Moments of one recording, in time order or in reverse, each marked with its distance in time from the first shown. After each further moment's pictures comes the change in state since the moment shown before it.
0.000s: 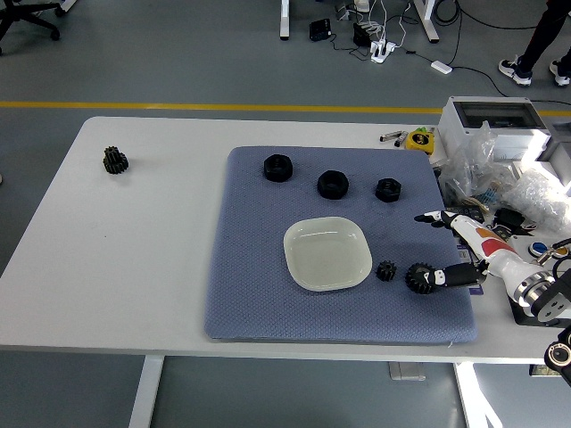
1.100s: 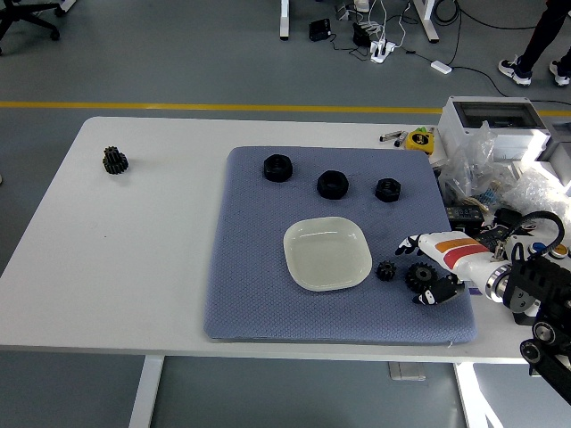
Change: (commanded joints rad) left arm 0.009 0.000 -0.016 -0.001 0.027 -0.004 0.008; right arm 0.164 -0.021 -0.190 -0.091 -0.151 0.065 -0.043
